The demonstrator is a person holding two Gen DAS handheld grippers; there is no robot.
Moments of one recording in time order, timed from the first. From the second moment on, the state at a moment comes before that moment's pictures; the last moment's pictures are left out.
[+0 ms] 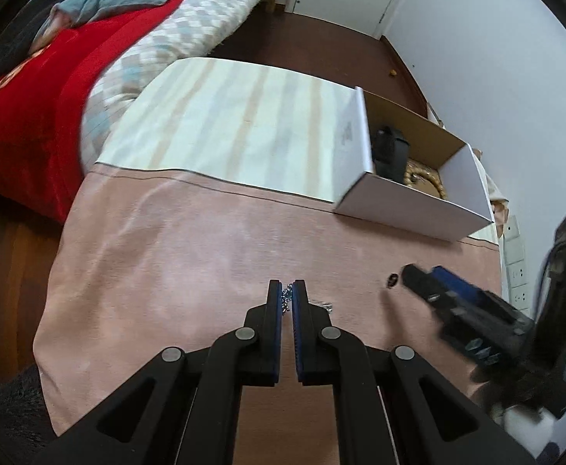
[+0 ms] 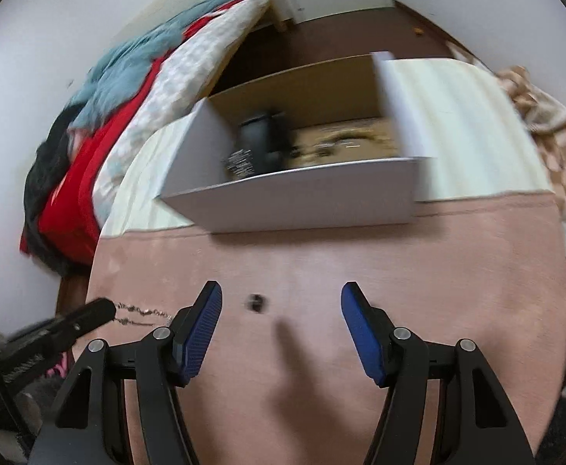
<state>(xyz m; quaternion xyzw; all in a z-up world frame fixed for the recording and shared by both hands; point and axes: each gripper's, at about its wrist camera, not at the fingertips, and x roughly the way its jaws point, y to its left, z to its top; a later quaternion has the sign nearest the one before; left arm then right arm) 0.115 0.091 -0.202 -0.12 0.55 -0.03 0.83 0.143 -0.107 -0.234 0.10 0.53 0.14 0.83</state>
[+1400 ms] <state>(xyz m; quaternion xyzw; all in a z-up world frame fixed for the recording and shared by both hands) 0.255 -0.002 -0.146 -0.08 0.57 -0.11 0.81 0.282 -0.164 -0.188 0.08 0.60 0.13 0.78</state>
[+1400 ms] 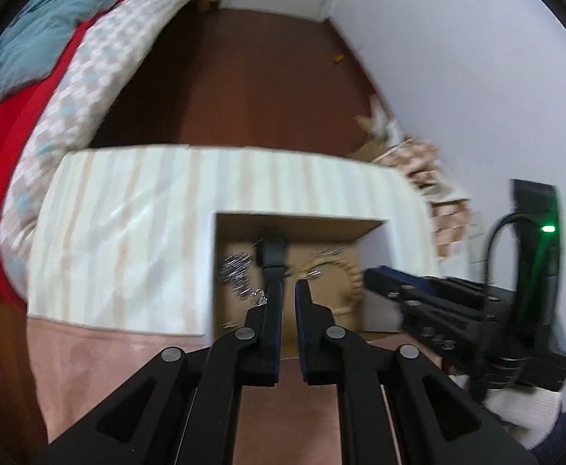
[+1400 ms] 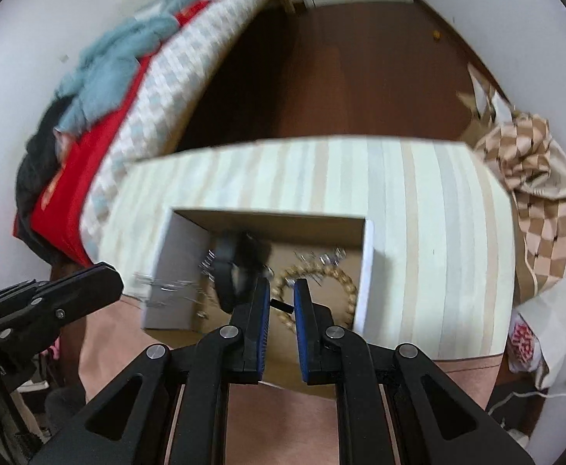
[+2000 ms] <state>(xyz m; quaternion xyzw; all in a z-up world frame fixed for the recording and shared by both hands) 0.217 0.017 -0.139 -0.02 0.53 -0.01 0.85 0.239 -0.185 -0.148 0.02 0.57 0.04 0.82</state>
